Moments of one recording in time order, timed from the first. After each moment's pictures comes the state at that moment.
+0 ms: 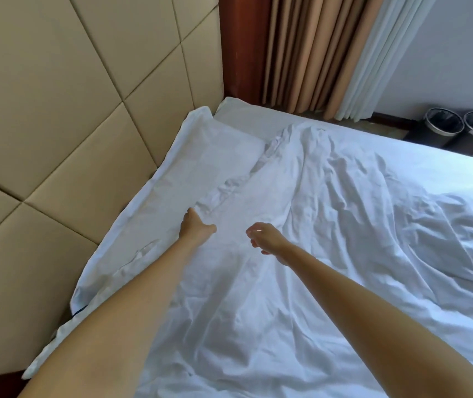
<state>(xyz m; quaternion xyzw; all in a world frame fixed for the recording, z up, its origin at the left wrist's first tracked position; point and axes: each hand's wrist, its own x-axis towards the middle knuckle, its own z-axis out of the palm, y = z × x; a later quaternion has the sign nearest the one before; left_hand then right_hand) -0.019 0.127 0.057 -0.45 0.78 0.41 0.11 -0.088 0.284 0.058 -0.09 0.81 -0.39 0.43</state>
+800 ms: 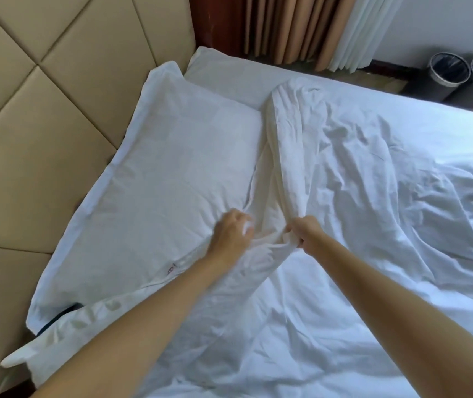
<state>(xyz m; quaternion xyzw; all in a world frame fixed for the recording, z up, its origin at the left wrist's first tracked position) -0.075 0.199 -0.005 -0.18 0.92 0.32 0.13 -0.172 0.334 -0.012 0.24 0.78 -0.43 0.37</state>
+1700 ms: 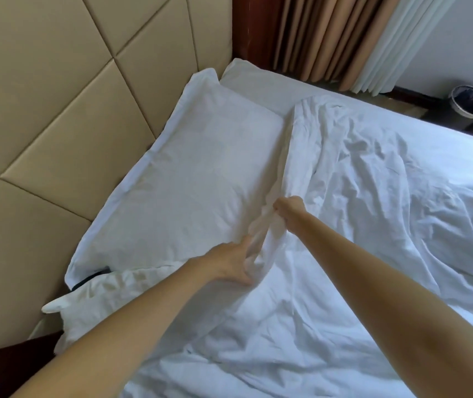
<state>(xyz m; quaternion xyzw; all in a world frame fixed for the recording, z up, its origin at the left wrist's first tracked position) 0.004 0.184 0.051 -0.11 0.87 0.30 0.38 -0.145 0.267 0.025 0.16 0.81 -0.44 0.36</state>
